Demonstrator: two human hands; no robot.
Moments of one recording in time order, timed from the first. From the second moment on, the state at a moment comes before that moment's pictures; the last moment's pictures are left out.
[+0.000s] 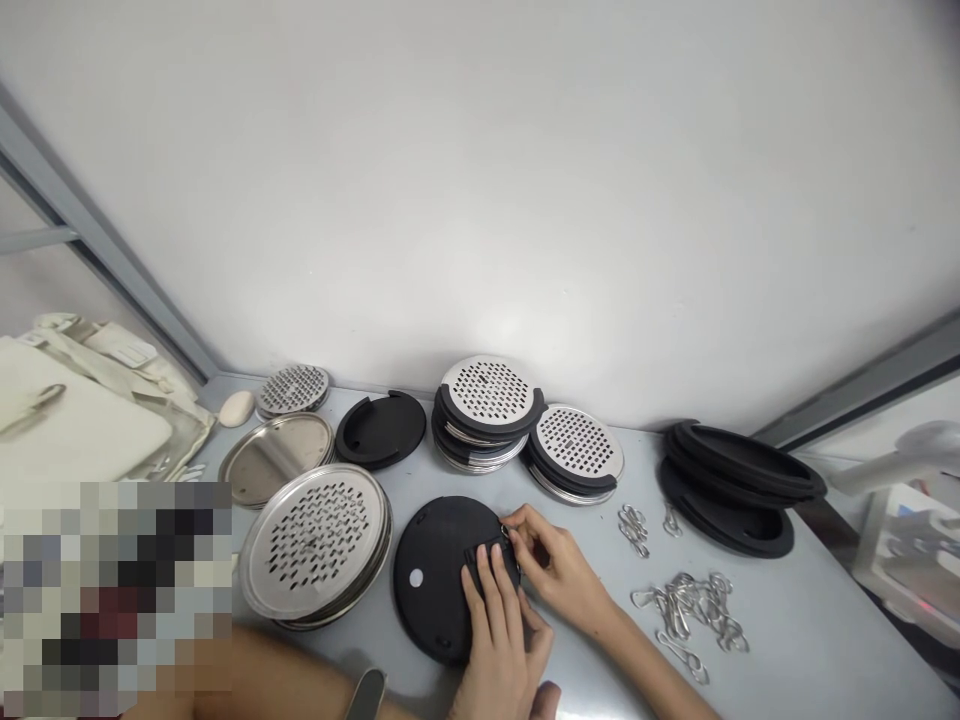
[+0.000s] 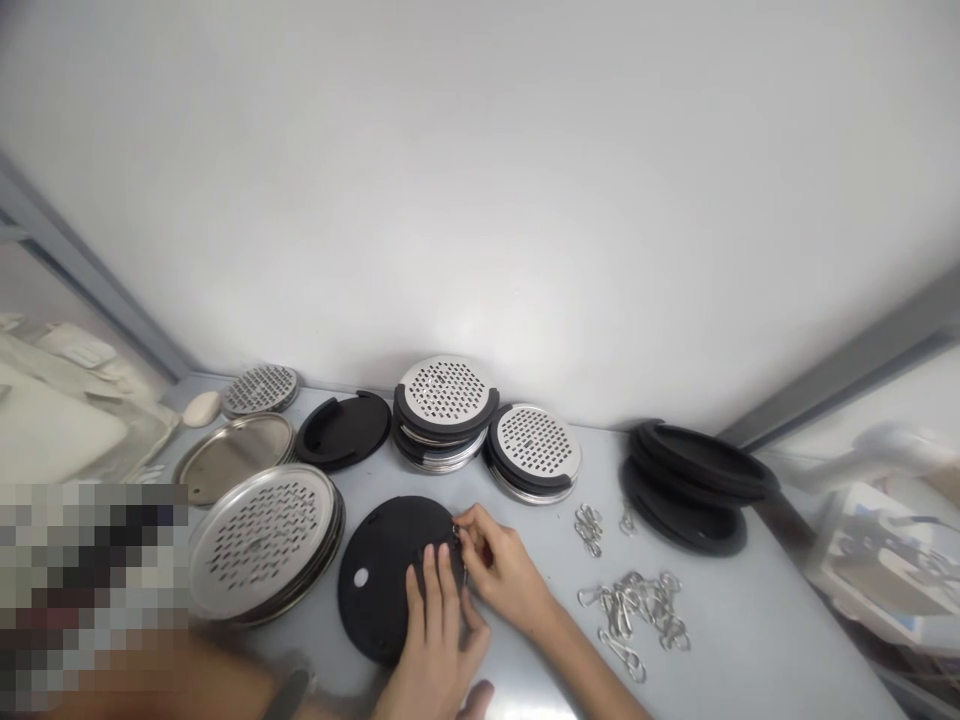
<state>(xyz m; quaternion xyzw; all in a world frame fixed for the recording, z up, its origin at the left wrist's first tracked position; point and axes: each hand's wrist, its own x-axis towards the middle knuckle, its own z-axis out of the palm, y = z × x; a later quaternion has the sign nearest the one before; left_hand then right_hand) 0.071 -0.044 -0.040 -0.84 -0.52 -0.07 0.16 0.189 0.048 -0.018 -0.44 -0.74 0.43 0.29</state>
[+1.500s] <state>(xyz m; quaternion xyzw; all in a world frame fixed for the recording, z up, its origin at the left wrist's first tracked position) 0.071 -0.045 -0.038 -0.84 -0.52 -0.08 0.15 0.193 0.052 -0.018 -0.41 -0.77 0.42 0.25</state>
